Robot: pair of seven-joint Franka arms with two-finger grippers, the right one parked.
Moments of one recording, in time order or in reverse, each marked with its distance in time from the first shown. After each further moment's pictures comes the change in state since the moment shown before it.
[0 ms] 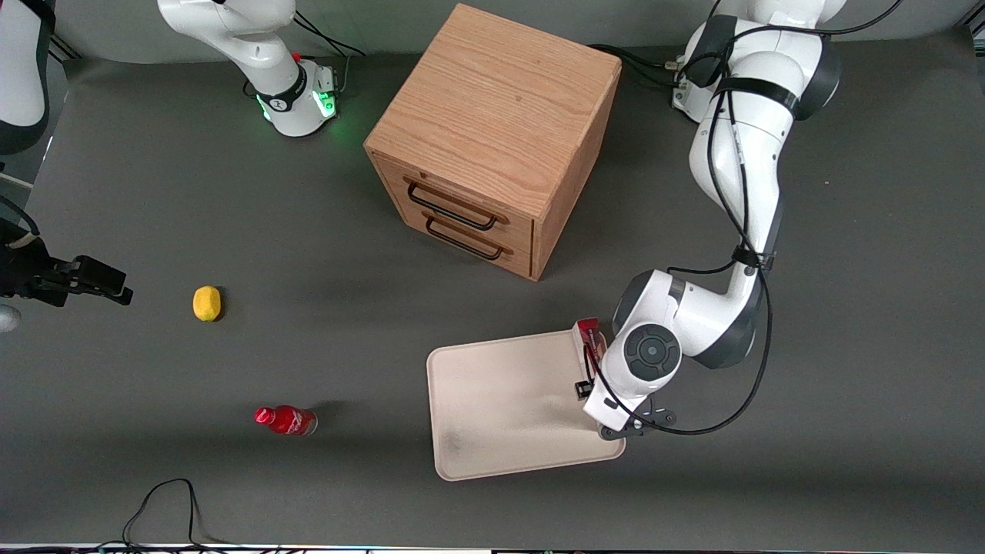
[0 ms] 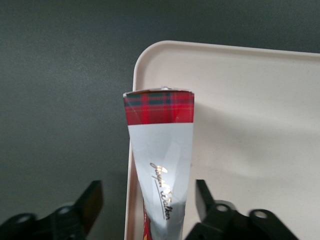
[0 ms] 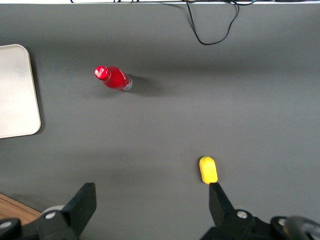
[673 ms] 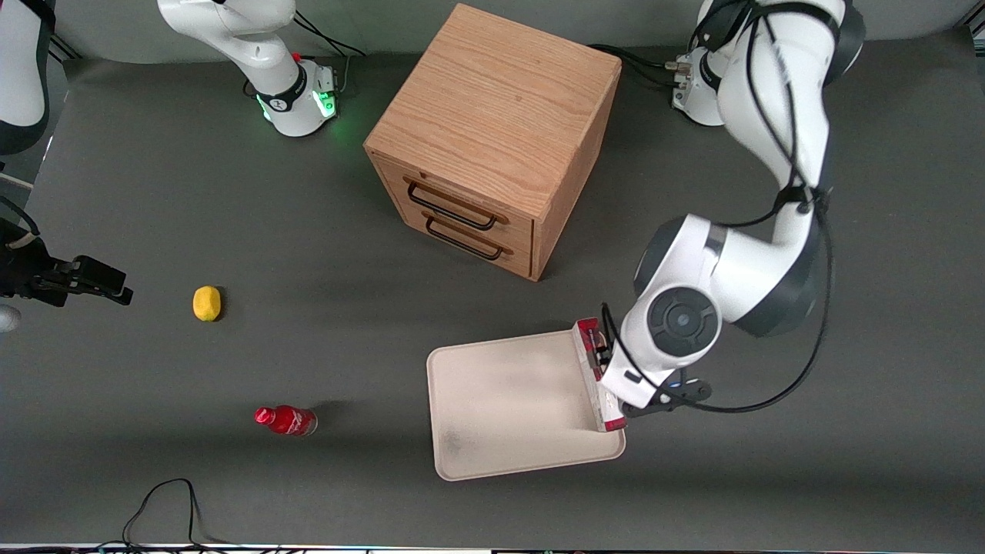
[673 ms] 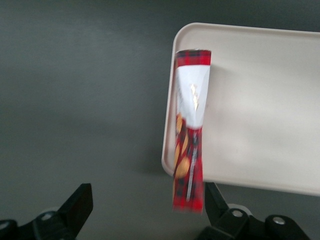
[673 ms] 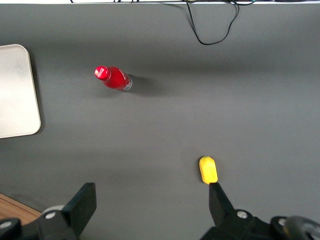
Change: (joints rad) arm 0.000 -0.202 -0.015 0.105 0.000 -0.445 -0.018
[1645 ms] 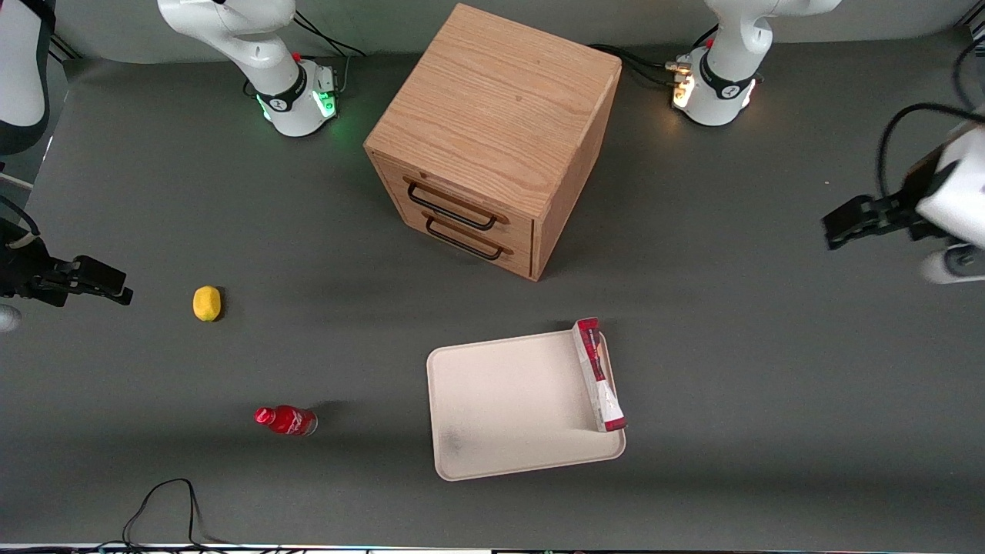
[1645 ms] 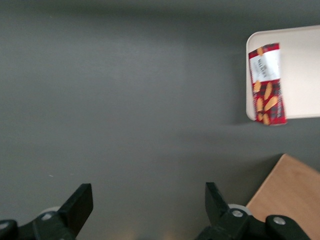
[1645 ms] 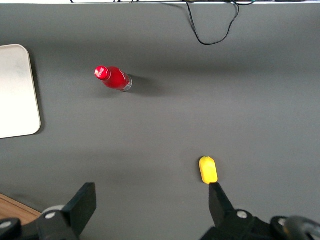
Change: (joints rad) arm 0.332 -0.574 0.021 -0.246 0.001 -0.234 0.561
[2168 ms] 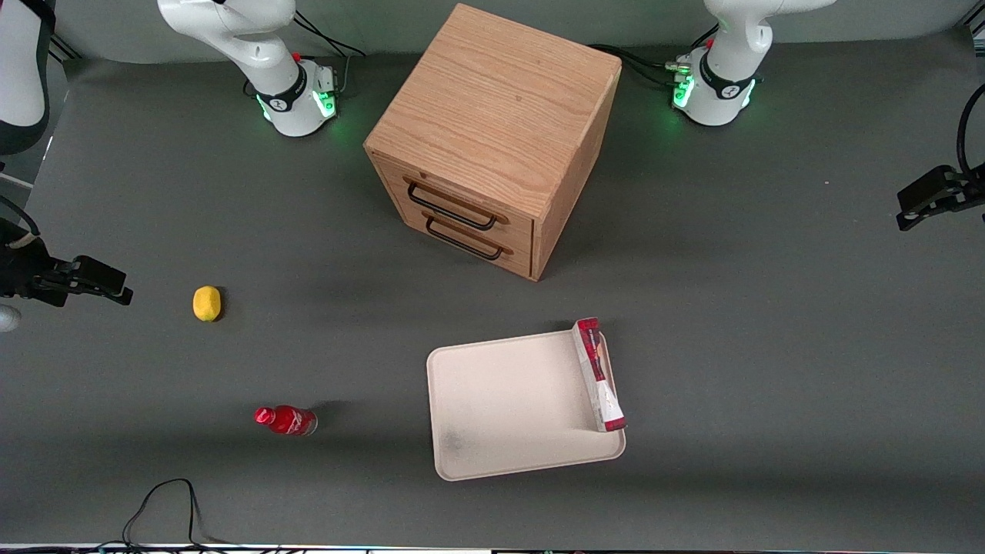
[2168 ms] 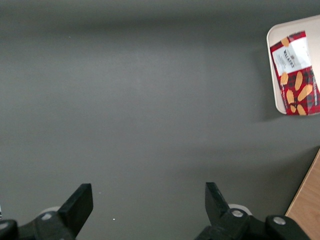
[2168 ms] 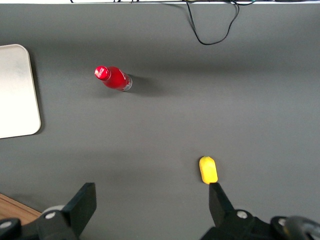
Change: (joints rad) arm 0.114 -0.192 0.000 -0.332 -0.007 0.217 0.199
